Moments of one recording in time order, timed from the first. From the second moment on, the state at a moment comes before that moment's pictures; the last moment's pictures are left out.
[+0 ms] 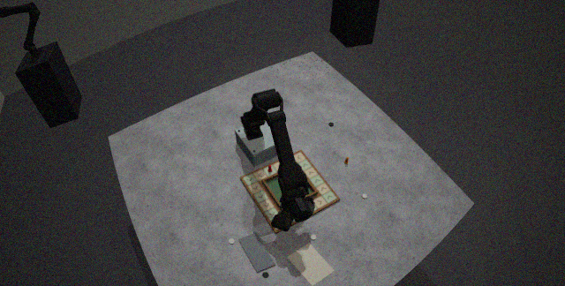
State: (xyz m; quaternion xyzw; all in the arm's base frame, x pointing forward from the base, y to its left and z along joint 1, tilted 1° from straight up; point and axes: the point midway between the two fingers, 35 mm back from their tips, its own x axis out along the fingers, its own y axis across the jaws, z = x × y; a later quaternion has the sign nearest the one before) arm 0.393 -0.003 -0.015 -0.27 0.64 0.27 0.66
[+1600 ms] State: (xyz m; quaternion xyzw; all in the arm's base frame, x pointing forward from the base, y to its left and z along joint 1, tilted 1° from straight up) arm 0.385 0.069 0.052 -0.27 0.64 0.27 0.66
